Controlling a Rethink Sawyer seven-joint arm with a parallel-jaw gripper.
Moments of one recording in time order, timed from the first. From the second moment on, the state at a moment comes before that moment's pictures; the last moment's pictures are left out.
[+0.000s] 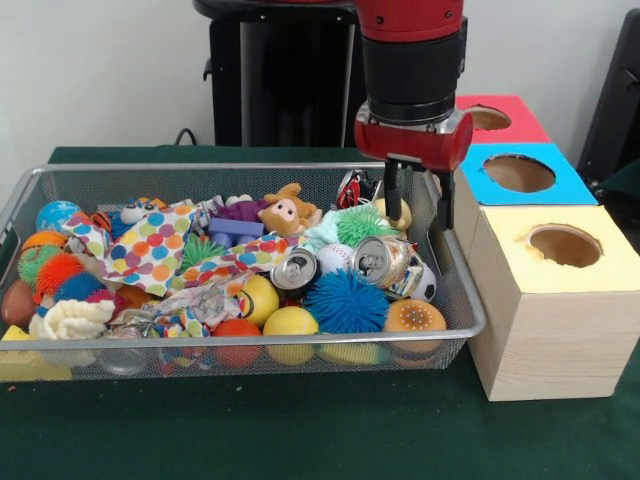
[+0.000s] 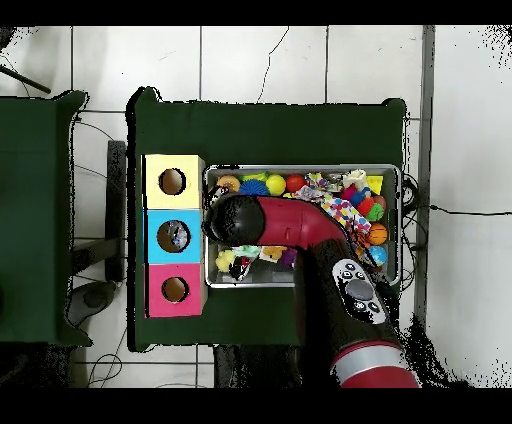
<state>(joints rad) -0.34 -0.66 0.24 1.71 -0.10 0.48 2.22</state>
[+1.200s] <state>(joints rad) -0.65 -0.66 0.54 1.91 -0.21 0.43 2.22</state>
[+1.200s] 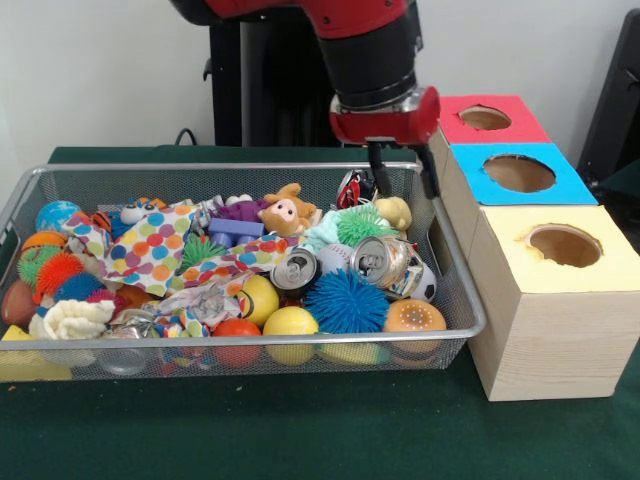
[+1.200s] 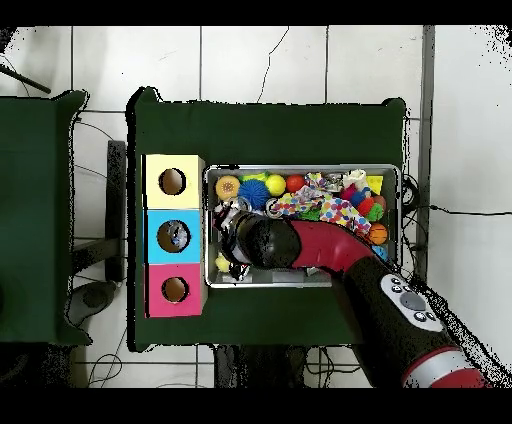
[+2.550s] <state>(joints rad) -1.02 -0.62 0.85 1.97 -0.30 0.49 2.22</state>
